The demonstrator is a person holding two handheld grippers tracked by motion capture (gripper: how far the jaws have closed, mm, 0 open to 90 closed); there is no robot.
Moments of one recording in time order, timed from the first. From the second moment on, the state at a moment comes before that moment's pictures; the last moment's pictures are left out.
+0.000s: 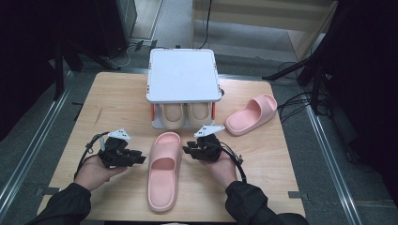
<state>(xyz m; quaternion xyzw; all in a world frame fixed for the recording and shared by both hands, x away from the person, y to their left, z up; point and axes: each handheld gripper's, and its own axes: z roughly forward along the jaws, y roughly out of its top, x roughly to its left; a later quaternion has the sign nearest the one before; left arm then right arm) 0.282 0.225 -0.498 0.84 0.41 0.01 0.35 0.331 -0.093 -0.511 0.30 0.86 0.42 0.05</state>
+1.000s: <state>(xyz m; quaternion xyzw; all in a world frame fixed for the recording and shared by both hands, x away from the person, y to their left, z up) 0.300 0.232 -0.488 0.83 0.42 0.01 0.36 0.347 -0.223 -0.471 0.40 0.80 0.44 0.09</state>
